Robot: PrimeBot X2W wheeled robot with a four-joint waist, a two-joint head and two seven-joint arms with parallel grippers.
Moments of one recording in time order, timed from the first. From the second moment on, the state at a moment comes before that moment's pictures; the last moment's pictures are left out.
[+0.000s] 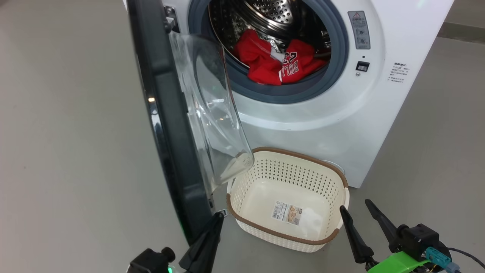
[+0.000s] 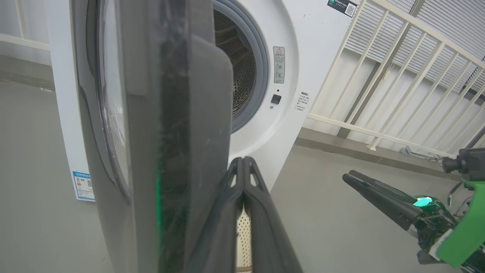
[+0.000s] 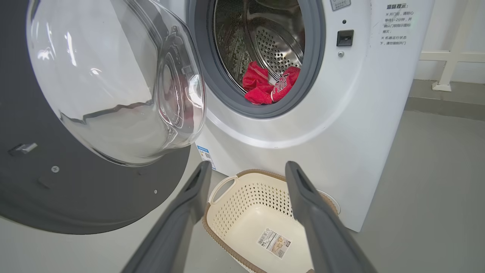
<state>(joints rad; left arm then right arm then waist) -0.05 0.05 -0.36 0.16 -0.40 -0.13 -0.26 0.00 -0.10 0.14 0.29 0.34 0.13 -0.25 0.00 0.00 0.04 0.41</state>
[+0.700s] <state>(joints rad) -0.02 0.04 -0.07 0.14 -0.37 -0.13 -0.26 0.00 -0.09 0.14 0.29 0.34 0.13 -0.25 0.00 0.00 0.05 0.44</state>
